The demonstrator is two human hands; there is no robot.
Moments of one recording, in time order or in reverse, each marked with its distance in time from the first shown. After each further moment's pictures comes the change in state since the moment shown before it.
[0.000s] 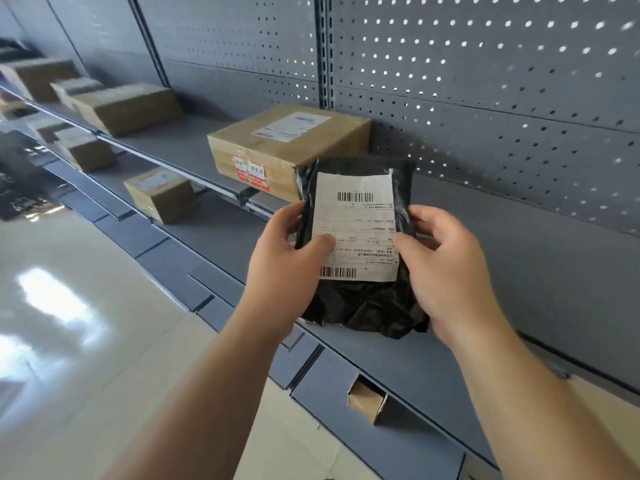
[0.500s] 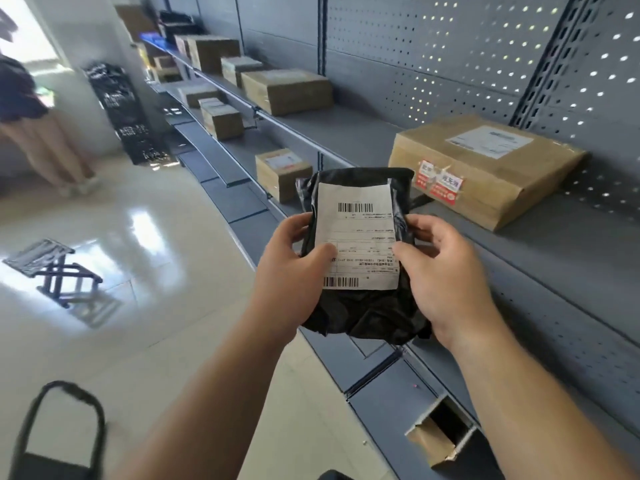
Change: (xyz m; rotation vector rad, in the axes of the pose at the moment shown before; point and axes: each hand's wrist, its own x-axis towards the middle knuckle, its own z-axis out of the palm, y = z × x) left_hand 0.005 -0.043 -0.224 -0.069 0.308 -0.023; right_hand -0.044 -0.044 0.226 0.021 -0.367 -0.081
